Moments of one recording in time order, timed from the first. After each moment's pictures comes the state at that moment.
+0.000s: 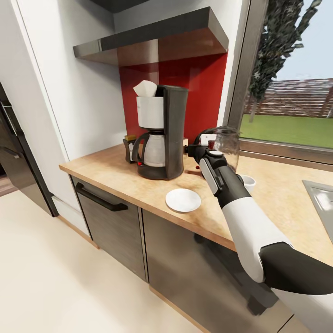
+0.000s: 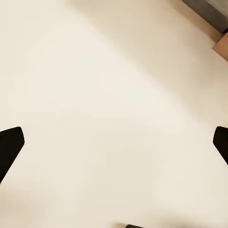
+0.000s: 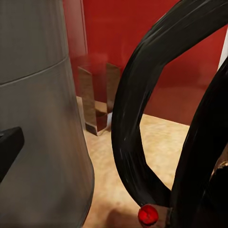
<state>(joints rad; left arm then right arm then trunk) 0.12 0.25 0.03 -0.58 0.45 -0.29 -0.24 -1.22 0.15 0.15 -0.85 -0.12 0.46 -0.20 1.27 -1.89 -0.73</state>
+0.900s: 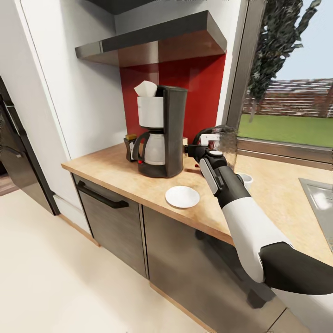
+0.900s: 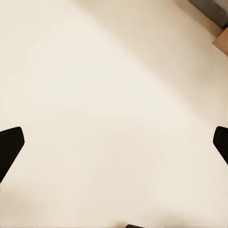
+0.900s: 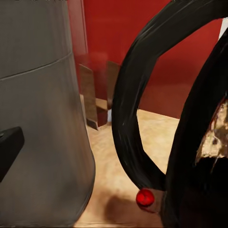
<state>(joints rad) 0.12 0.25 0.03 -0.58 0.45 -0.29 -0.24 -1.22 0.15 0.15 -0.85 -0.12 0.46 -0.20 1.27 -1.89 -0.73</state>
